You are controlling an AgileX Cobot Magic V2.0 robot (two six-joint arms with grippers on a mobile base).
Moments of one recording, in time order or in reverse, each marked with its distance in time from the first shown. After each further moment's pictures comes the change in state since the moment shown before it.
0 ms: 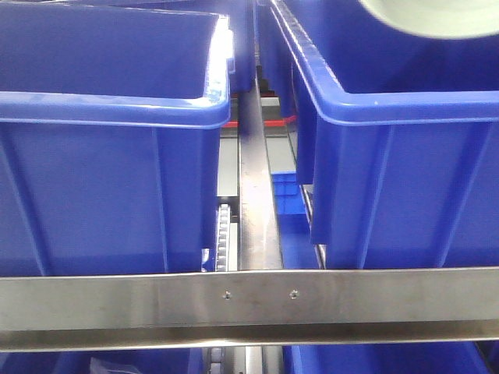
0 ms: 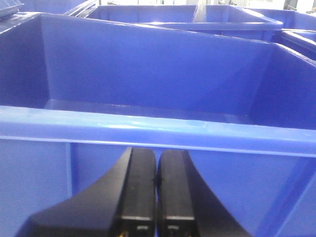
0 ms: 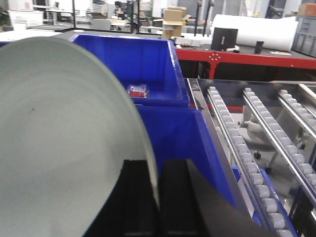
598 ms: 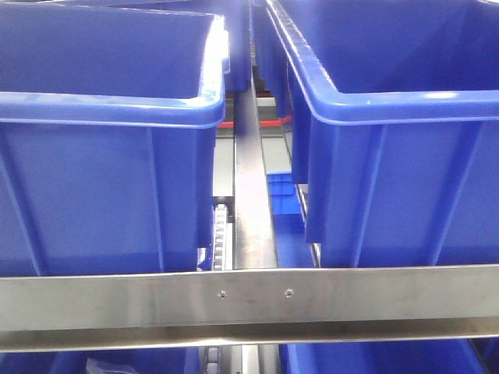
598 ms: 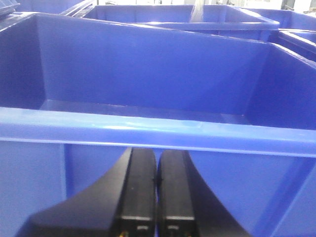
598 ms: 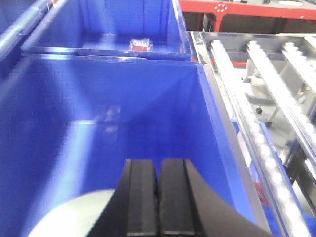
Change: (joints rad) left arm 0.000 0.000 0.000 0.000 0.000 0.000; right arm 0.037 -0.234 0.001 0.008 0.403 0.002
